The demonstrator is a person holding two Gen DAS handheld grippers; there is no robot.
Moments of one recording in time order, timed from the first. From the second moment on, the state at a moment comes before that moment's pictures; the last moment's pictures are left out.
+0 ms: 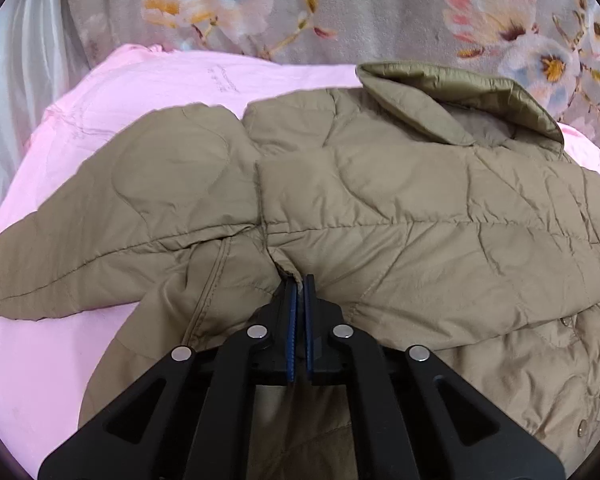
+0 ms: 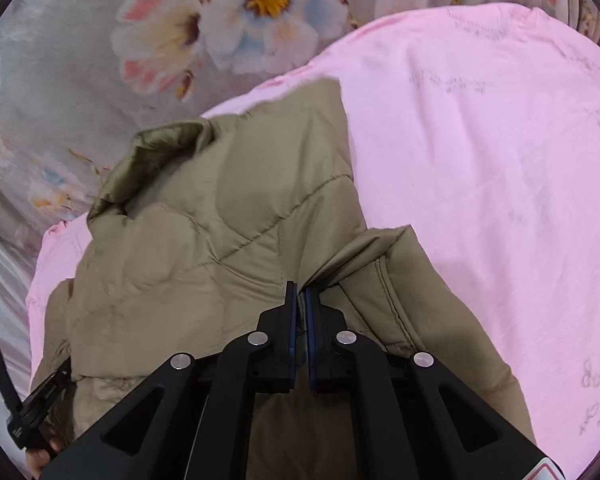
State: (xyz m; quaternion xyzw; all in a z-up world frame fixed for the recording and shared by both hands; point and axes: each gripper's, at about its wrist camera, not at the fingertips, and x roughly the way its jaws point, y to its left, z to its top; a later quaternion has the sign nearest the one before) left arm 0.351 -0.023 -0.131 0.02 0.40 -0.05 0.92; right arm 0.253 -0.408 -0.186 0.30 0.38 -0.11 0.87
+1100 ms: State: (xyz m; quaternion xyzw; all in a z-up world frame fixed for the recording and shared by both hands) left arm 0.232 -0.018 -0.041 -0.04 0.33 -0.10 0.94; right arm 0.165 -0.283 -0.091 0.19 0.35 -0.07 0.91
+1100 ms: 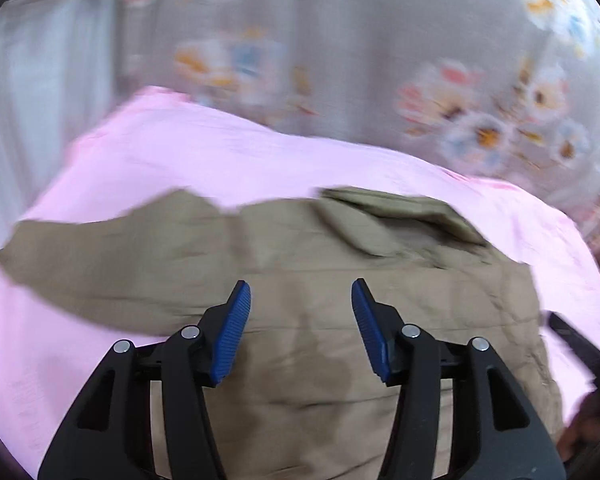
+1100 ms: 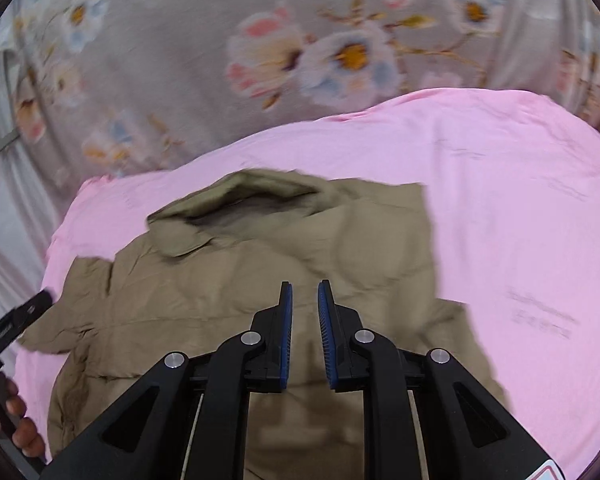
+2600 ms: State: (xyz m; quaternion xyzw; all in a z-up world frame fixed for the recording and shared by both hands) left arm 0.256 0.221 -0.097 -0.25 0.37 0.07 0.89; right arm 0.188 -0.249 -0.151 0.14 0.41 -0.08 0.90
